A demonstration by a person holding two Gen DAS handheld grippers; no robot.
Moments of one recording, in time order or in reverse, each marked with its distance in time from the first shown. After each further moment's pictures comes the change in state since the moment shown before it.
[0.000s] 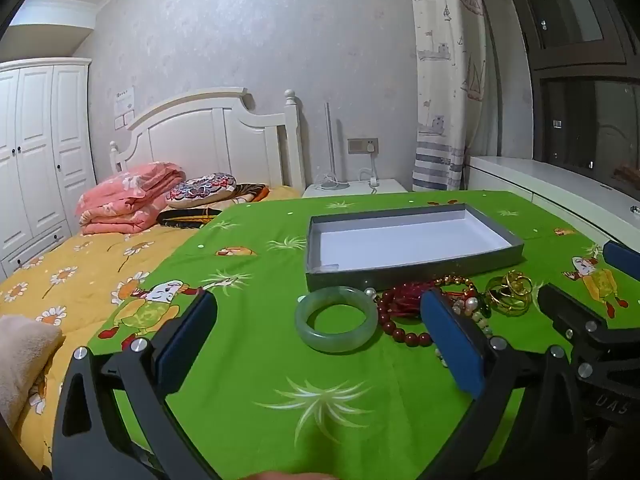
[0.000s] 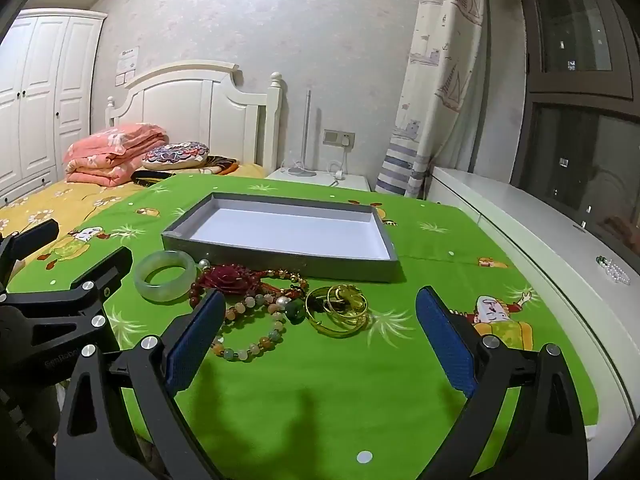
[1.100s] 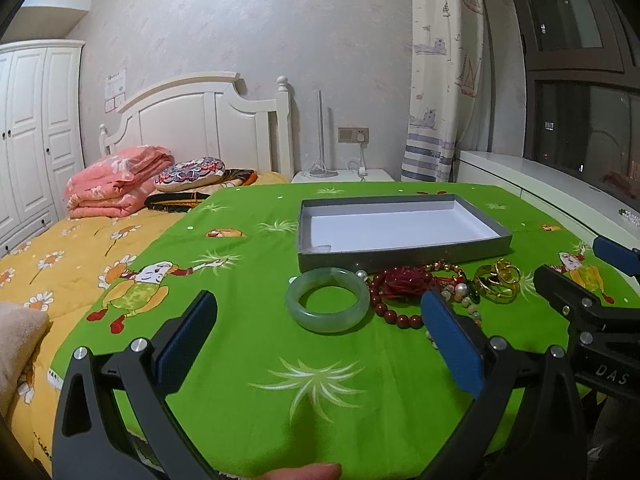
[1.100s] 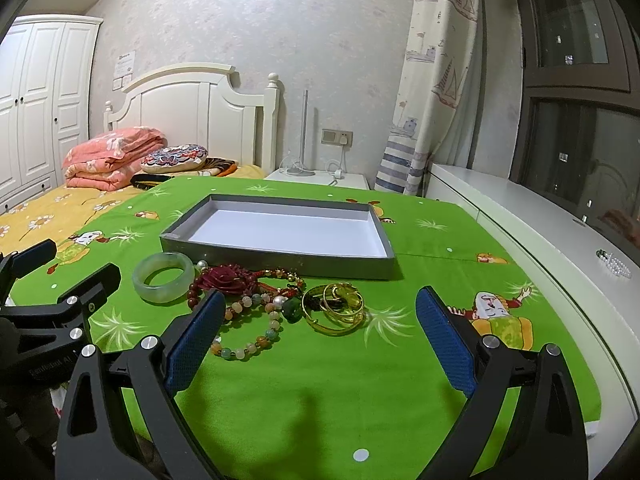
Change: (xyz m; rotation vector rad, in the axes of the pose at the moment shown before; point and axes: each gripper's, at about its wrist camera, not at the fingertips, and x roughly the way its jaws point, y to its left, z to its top) left arm -0.001 0.008 -0.007 -0.031 0.052 -0.055; right arm 0.000 -0.007 -0.002 0.019 0.001 0.008
